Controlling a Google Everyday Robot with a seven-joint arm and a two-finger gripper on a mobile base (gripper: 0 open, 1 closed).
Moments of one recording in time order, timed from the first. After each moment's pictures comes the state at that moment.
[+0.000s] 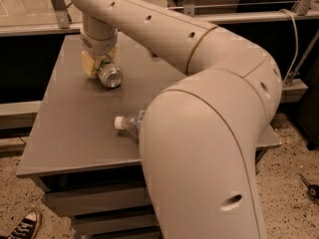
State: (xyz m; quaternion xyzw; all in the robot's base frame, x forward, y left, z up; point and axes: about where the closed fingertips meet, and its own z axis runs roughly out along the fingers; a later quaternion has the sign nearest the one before) arm 0.725 0.166 0.850 -0.43 0.88 0.04 0.21
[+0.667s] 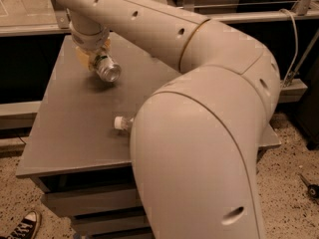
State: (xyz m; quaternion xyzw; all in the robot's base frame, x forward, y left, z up) arm 0.722 0.175 0.873 -0.45 0.86 -0.01 0.23
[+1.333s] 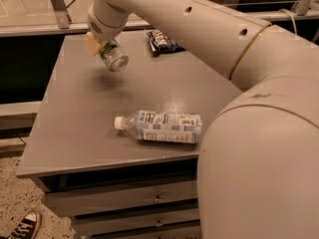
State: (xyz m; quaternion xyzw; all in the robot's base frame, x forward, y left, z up) arm 0.721 0.157 0.920 -0.46 0.82 0.07 0.34
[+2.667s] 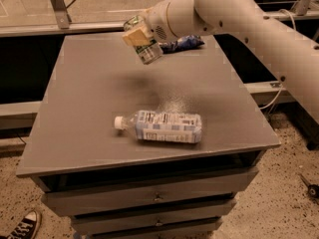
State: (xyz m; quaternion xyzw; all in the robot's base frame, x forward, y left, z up) arm 0.698 0.050 0.969 -0.49 0.68 0.18 0.52
